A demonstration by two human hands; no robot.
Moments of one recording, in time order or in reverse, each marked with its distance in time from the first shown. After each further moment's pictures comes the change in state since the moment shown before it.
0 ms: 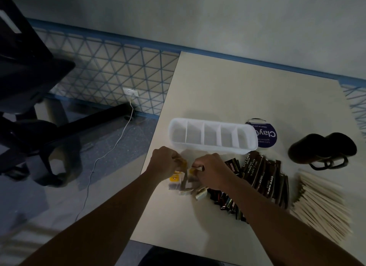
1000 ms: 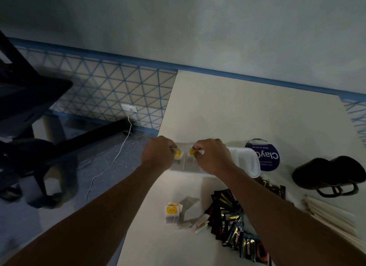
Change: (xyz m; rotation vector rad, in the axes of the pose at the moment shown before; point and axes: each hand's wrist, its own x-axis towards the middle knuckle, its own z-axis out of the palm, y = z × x) left_hand 0.065 0.045 -0.055 0.141 0.209 0.006; right_hand 0.079 -0.013 -0.068 -0.063 0.264 0.151
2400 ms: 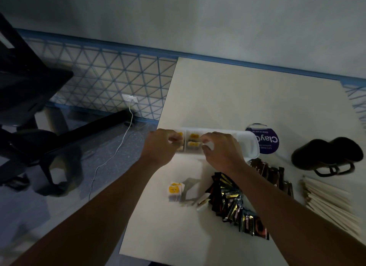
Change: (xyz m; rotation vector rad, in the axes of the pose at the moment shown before) left_hand -0.036 -0.012 0.002 -0.208 0.026 0.166; right_hand -0.045 0.020 0.005 -0.020 0.159 -0.099
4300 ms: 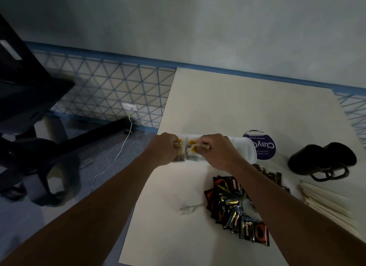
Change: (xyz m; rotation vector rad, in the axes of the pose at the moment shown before) left_hand 0.011 0.019 -0.014 0.198 -0.200 -0.031; right_hand 0.010 -0.015 -0.021 0.304 -0.166 0.050
